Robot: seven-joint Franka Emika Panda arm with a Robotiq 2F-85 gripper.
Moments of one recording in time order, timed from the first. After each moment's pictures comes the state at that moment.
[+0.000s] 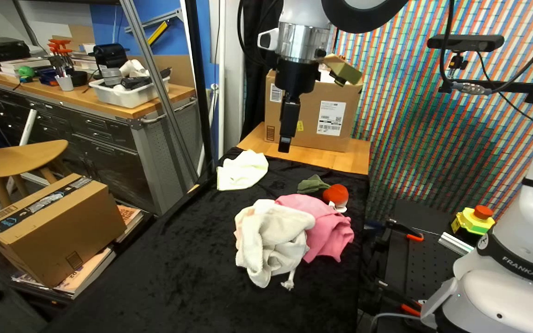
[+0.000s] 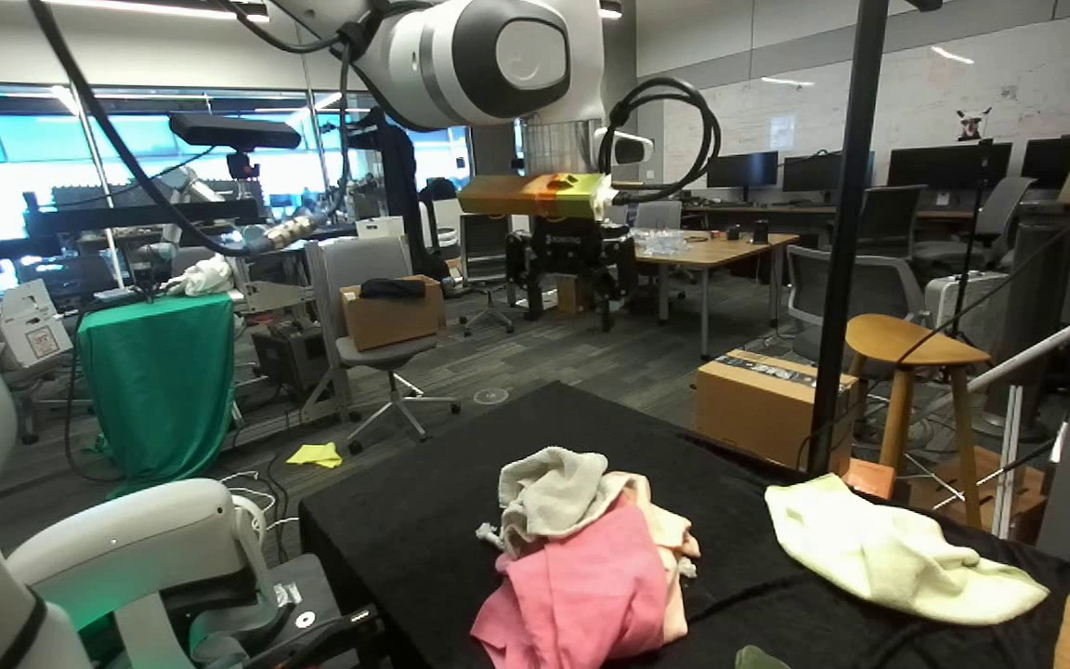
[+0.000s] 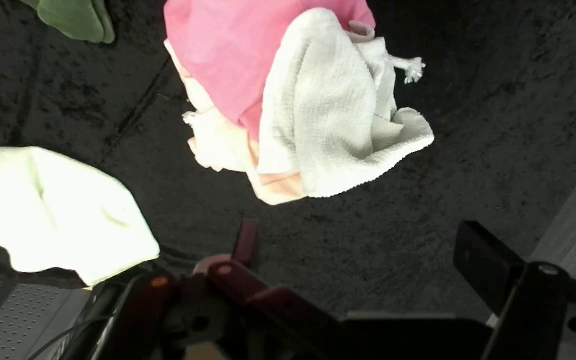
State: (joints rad) arm 0.10 -0.19 0.09 -2.30 0.08 2.21 -0.31
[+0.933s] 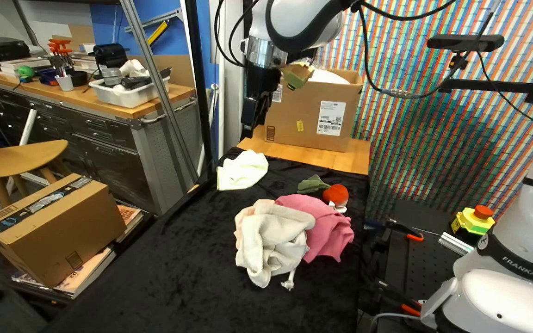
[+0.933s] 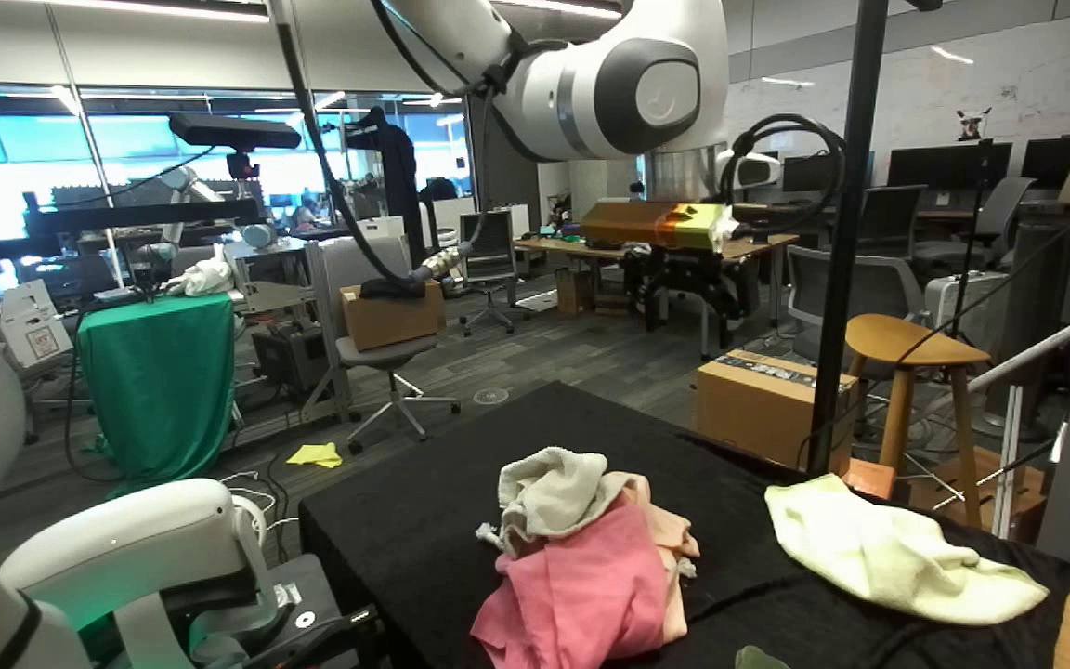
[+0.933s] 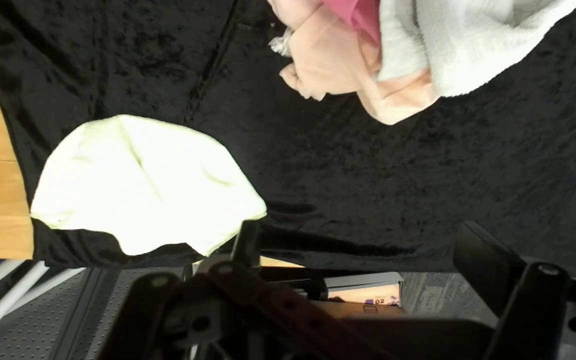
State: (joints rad) arm 0.03 0.12 0.02 -2.03 0.04 2.31 -0.20
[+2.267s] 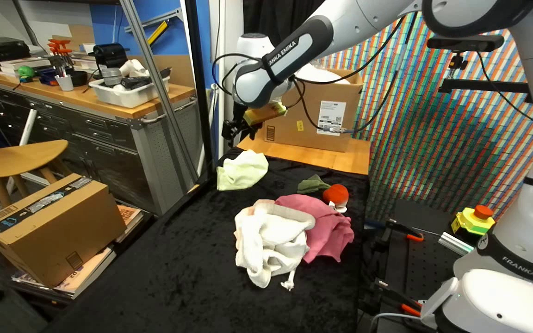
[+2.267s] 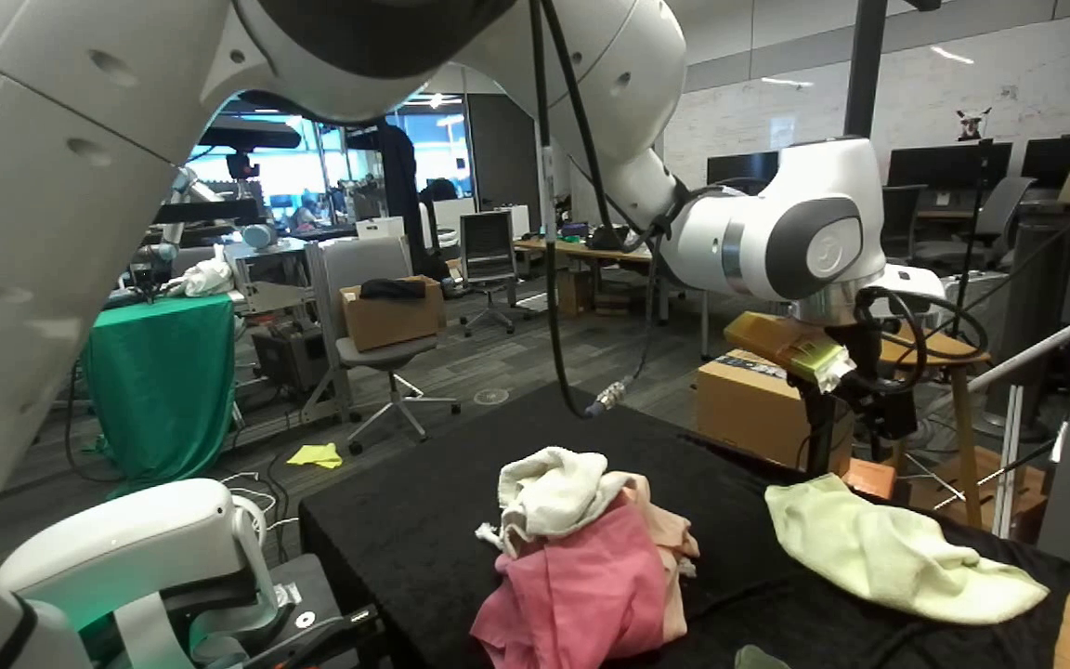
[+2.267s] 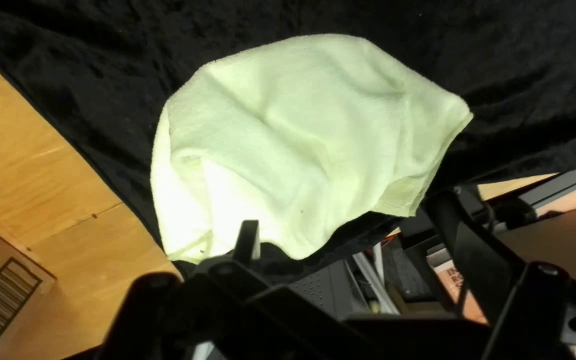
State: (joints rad) arm -0.01 0.65 -0.10 -1.60 -0.01 2.47 0.23
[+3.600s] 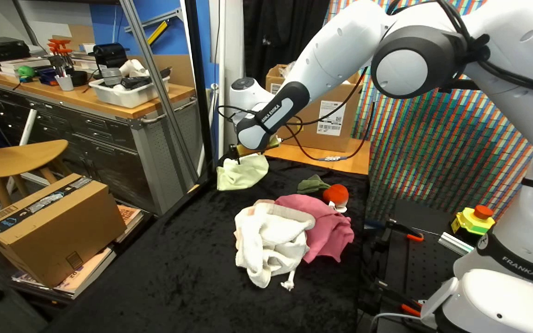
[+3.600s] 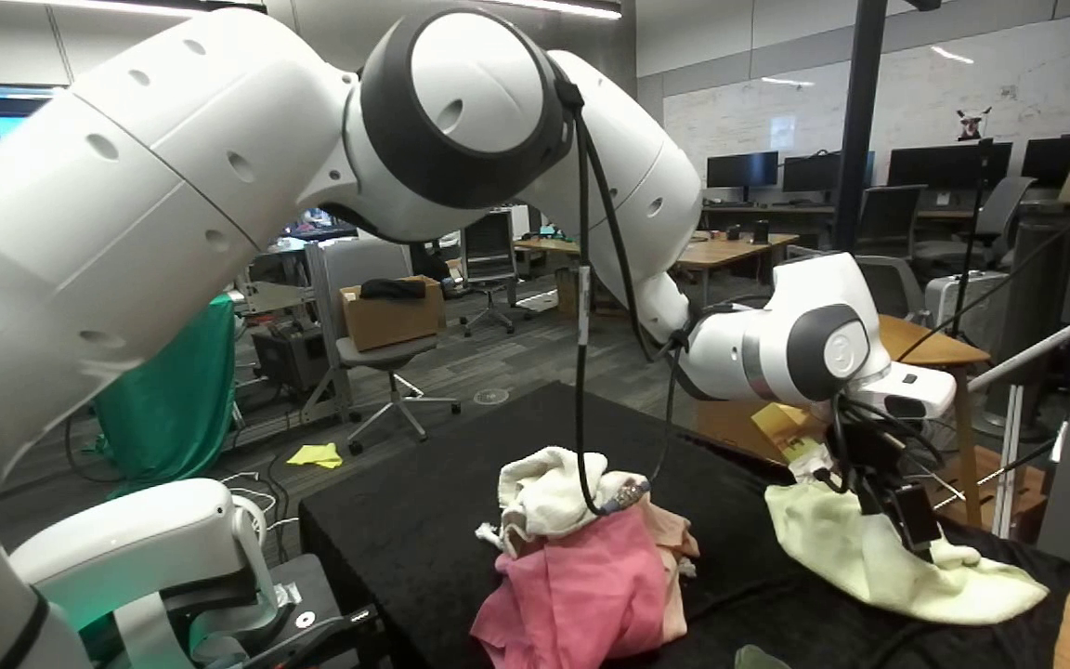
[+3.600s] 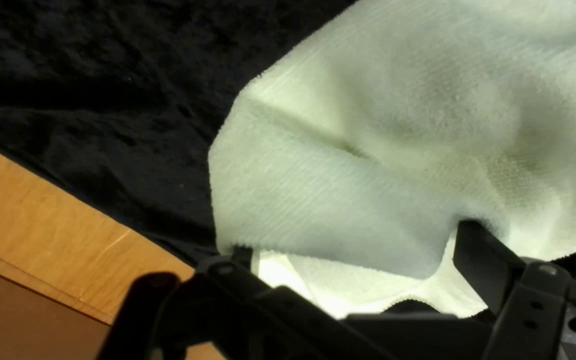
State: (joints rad) arm 0.12 0.93 -0.31 -1.45 -0.11 2.54 0.70
